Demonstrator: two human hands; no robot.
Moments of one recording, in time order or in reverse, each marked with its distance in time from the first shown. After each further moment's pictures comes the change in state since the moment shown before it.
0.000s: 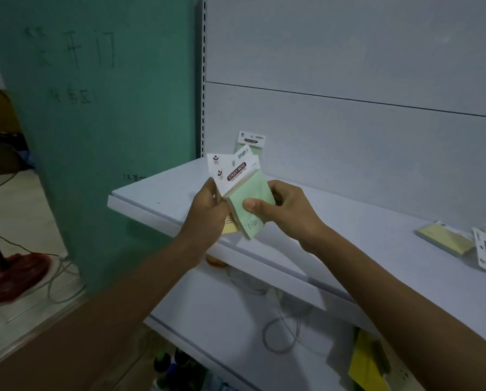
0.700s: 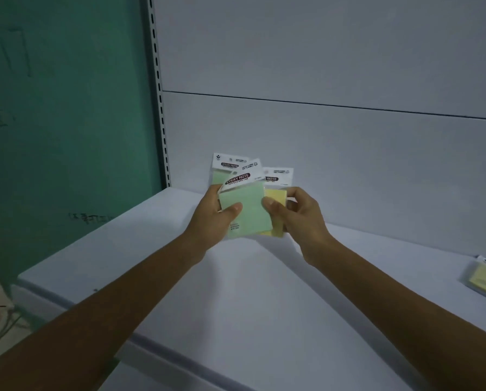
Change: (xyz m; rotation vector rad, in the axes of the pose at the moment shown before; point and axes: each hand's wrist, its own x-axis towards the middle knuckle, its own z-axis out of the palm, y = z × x) left_hand 0.183 -0.065 0.028 0.050 -0.125 -0.148; right_hand 0.135 0.073 -0.048 0.236 0.386 0.165
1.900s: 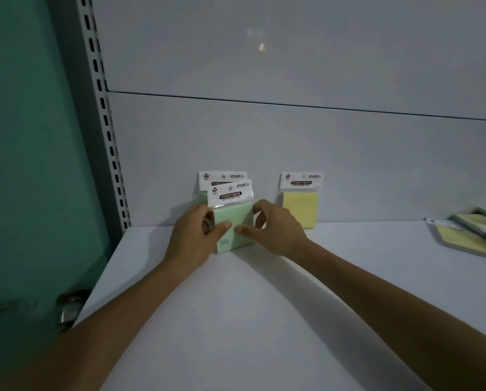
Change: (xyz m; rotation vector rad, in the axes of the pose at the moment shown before) left_hand 0.138 -0.075 -0.075 0.334 -0.287 0.424; right_hand 0.079 0.040 0.082 -1.078 0.289 0.047
